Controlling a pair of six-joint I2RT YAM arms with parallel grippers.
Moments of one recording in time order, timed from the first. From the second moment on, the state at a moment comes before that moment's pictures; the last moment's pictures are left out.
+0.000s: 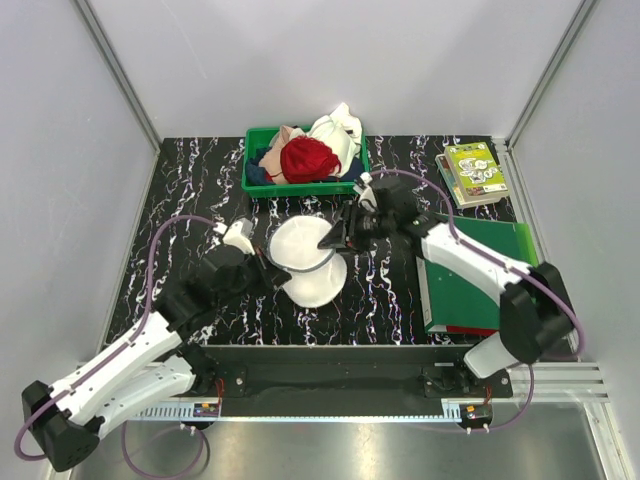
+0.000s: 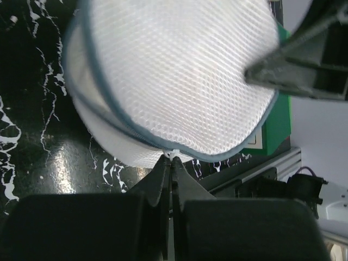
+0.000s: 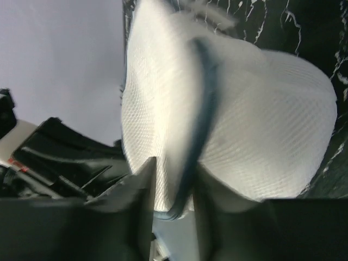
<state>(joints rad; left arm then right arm) -0.72 0.73 0.65 -0.44 -0.05 -0.89 0.59 1.46 1.03 -0.16 -0.57 0.93</state>
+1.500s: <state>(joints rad) -0.69 0.70 0.64 -0.48 0.09 -0.81 0.59 1.51 1.00 -0.12 -0.67 1.05</state>
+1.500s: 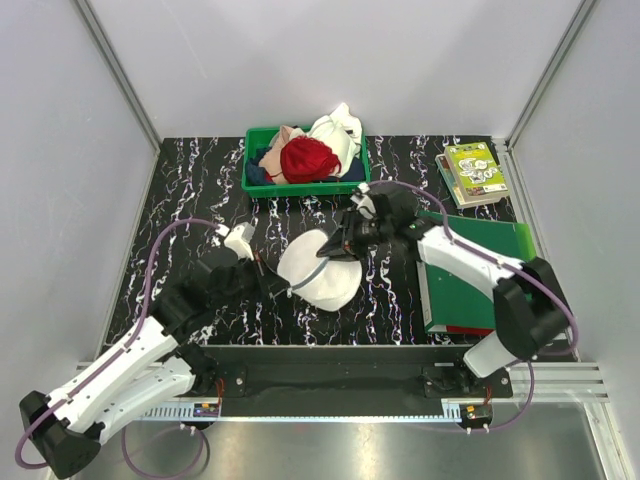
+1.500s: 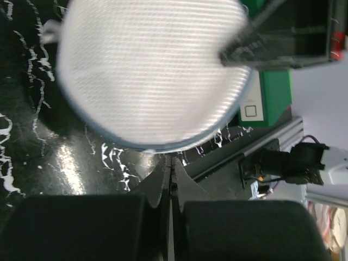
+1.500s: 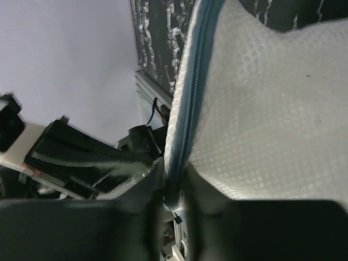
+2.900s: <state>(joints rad) -0.69 0.70 0.57 -0.42 0.26 -0.80 1.17 0.99 0.80 -0.58 0.30 1.42</state>
